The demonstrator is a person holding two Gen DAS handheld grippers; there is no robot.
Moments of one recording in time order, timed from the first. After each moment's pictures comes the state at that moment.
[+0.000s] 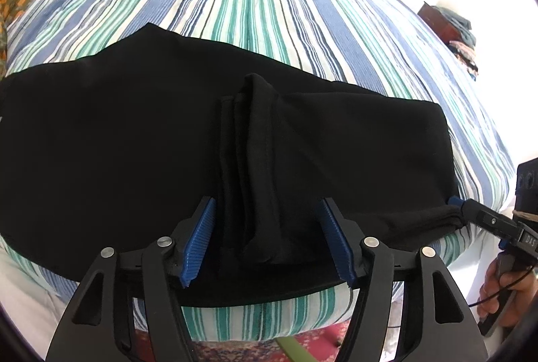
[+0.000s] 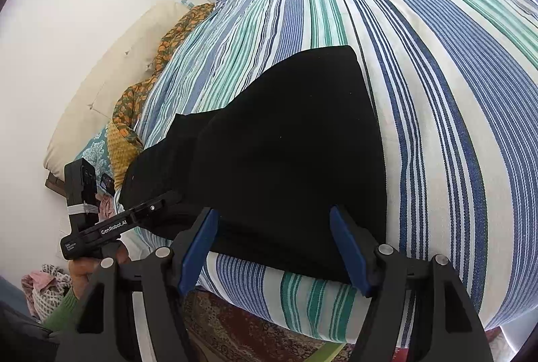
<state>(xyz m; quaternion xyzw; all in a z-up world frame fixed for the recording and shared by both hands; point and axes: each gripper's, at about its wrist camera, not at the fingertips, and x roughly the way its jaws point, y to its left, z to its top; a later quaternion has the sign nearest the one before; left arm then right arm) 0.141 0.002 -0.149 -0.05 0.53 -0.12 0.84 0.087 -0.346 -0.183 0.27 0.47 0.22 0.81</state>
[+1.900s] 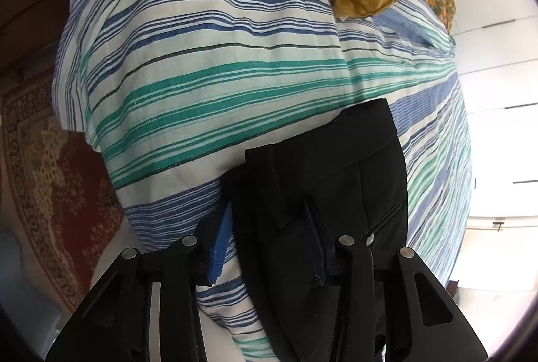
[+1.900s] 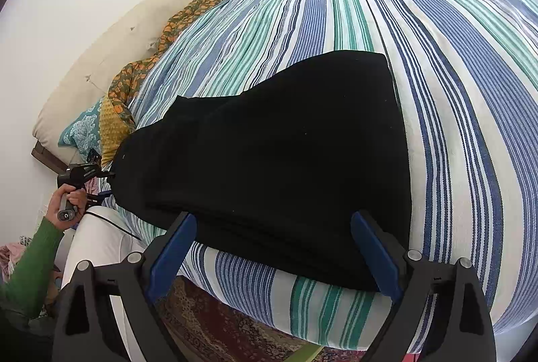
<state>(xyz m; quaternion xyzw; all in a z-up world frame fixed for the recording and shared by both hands) 0.122 0.390 -0.162 -0.51 0.46 0.24 0.69 0.087 -0.319 -0.176 0.20 0.47 0.23 0.83</state>
